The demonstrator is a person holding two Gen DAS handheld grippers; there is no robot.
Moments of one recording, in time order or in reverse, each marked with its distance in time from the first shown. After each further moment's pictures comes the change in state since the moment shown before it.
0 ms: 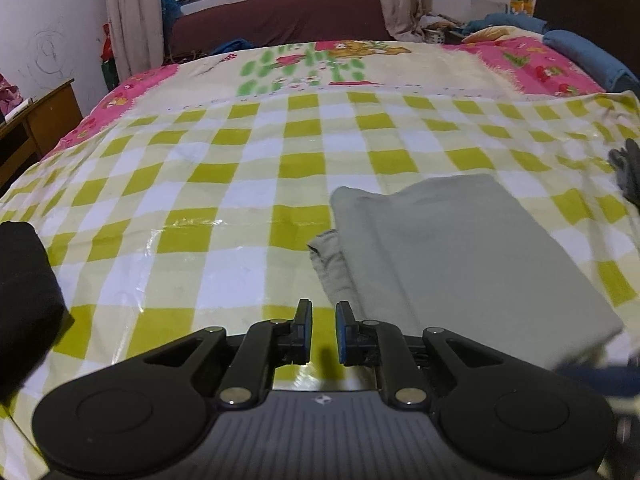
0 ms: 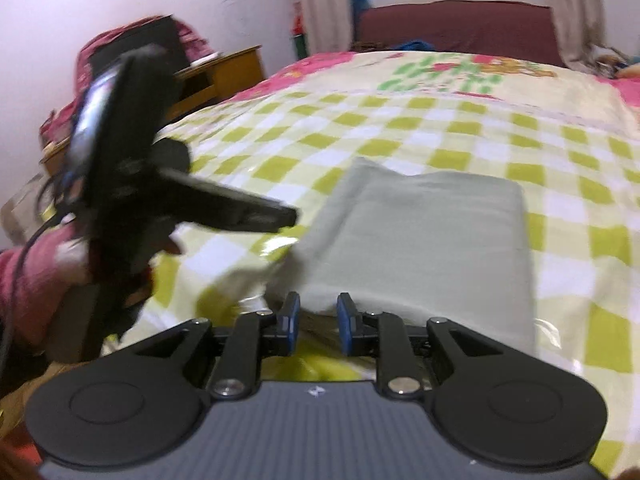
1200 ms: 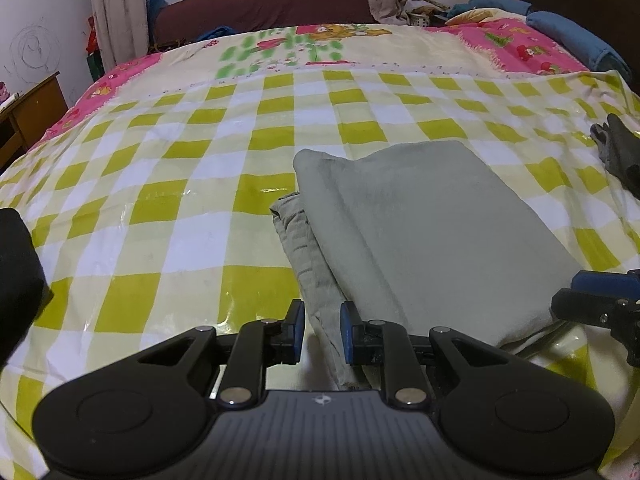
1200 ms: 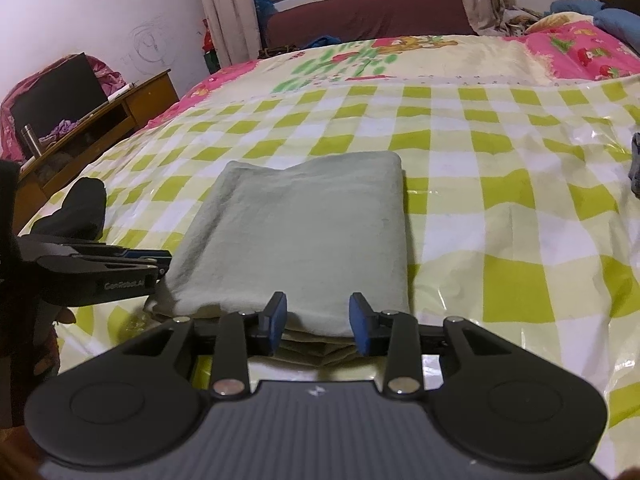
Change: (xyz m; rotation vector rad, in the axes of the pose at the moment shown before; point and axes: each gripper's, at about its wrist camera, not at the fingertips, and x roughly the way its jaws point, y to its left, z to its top) left arm 0.000 -0.021 -0.018 0.020 0.044 -0.026; right arm -0.013 -0.062 -0.016 0.188 -0.012 -0.142
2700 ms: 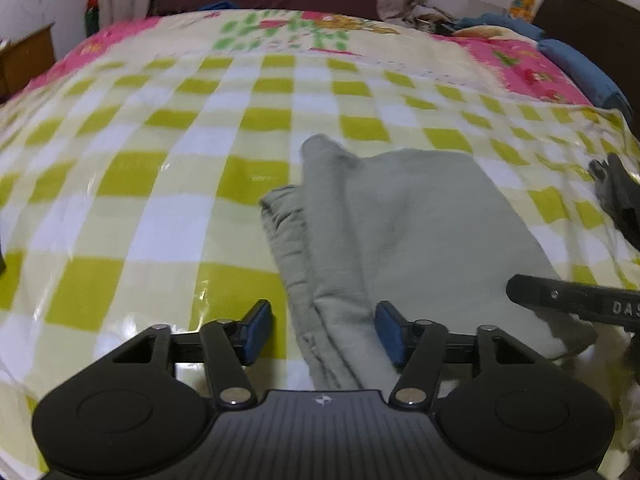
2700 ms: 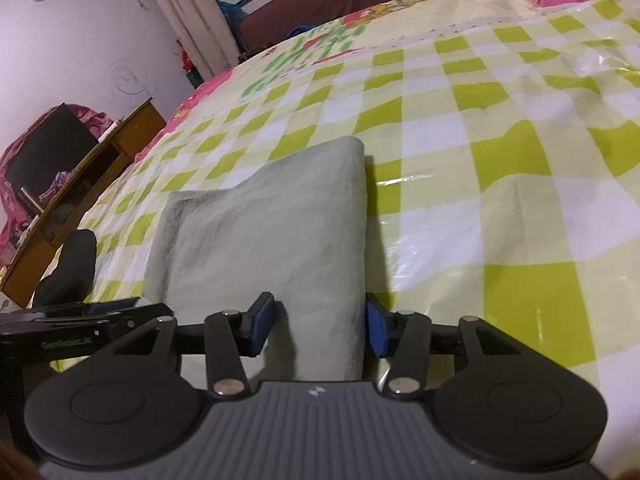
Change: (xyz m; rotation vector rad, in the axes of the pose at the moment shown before) left arm 0.032 0.020 0.006 -0.142 0.025 -0.112; right arm 0.060 -0.060 0.016 0.194 0.032 0.113
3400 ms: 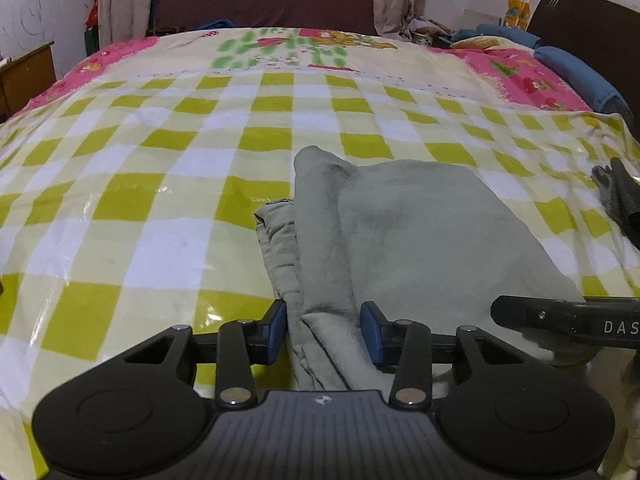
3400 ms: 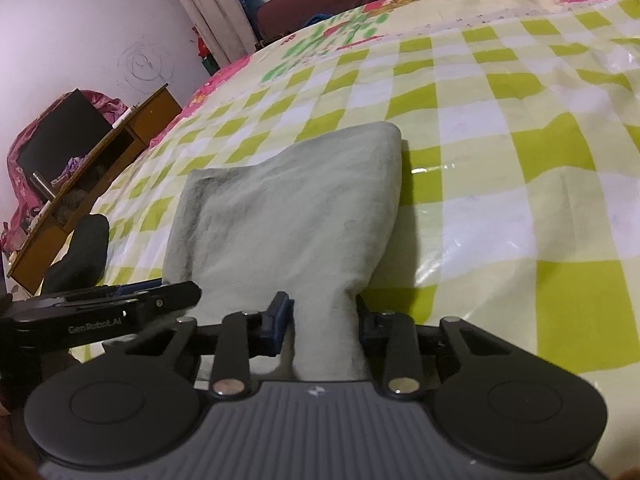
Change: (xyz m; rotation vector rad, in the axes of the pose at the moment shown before) left arm 0.008 -0.002 0.006 0.036 -0.061 0.018; right arm 0.019 0.018 0.002 -0.021 0.028 0.027
